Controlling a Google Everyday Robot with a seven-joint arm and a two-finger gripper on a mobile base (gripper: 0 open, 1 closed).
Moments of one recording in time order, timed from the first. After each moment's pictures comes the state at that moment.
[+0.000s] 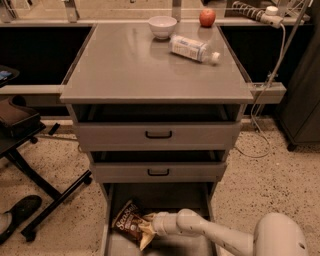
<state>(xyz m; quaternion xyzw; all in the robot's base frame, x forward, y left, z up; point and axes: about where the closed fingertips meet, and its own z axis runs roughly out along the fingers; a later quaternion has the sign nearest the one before) 0.537 0.062 0.191 -0.46 0.76 0.30 0.35</state>
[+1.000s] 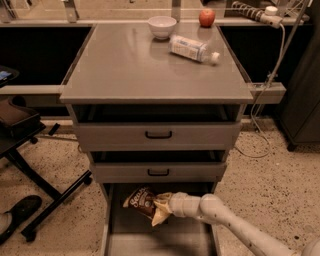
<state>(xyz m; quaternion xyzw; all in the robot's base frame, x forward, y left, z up) 0.585 -0.004 0.320 -0.43 0.73 0.30 0.45</state>
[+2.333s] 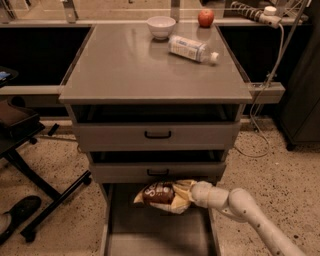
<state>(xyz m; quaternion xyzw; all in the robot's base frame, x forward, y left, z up) 0.600 -0.087 0.421 -0.37 0.70 0.32 0.52</state>
